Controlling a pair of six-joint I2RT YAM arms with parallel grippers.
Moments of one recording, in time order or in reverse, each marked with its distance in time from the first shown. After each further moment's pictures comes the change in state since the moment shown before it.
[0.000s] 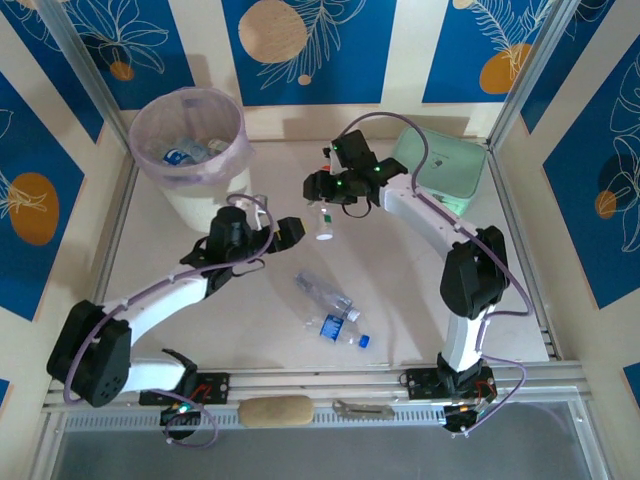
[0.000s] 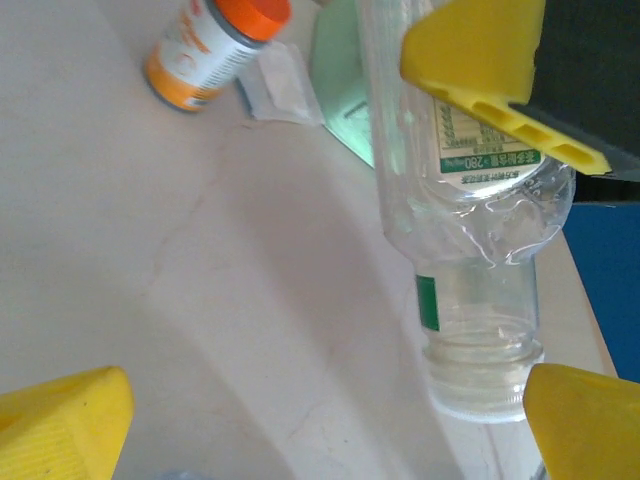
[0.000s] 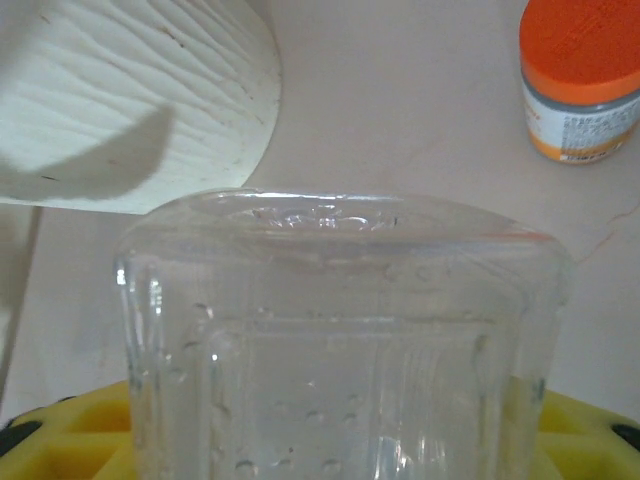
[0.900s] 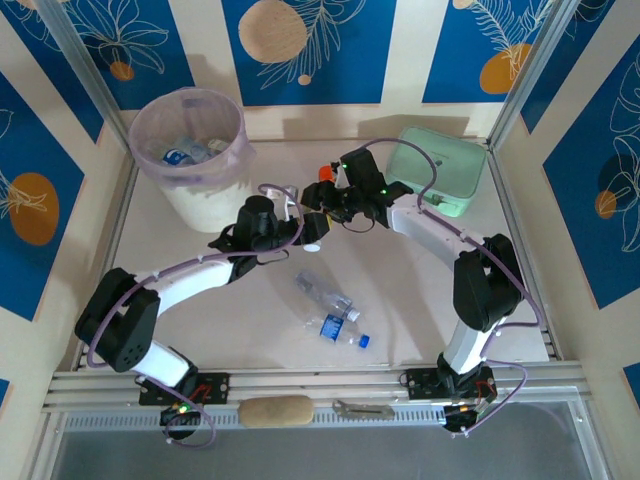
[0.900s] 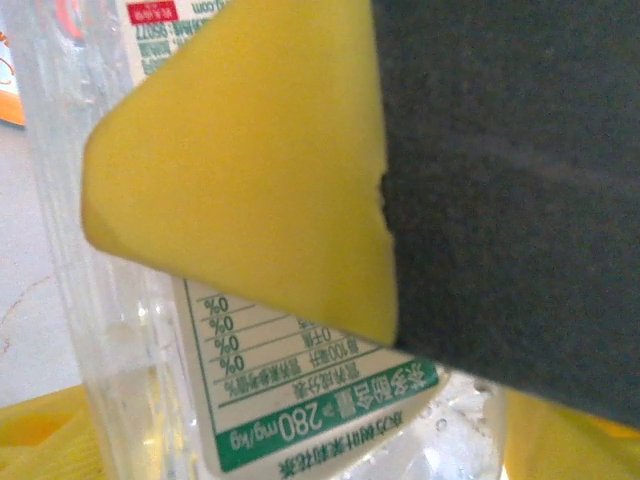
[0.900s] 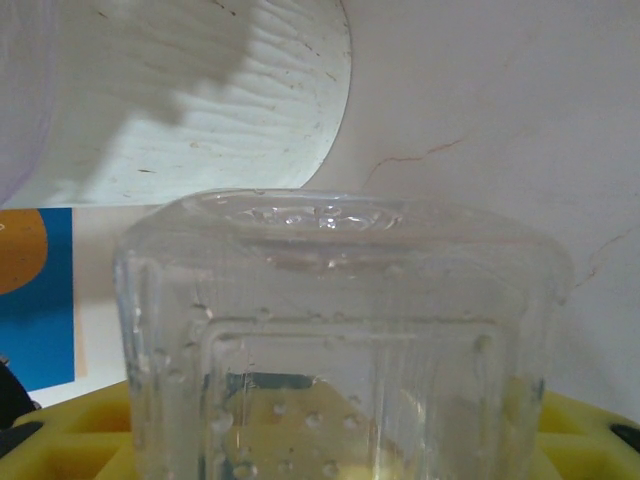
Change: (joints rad) left arm -0.084 0.193 0.145 0.090 0.023 0.054; right arm -0.003 -0.100 -0.274 0.293 -0.181 0.312
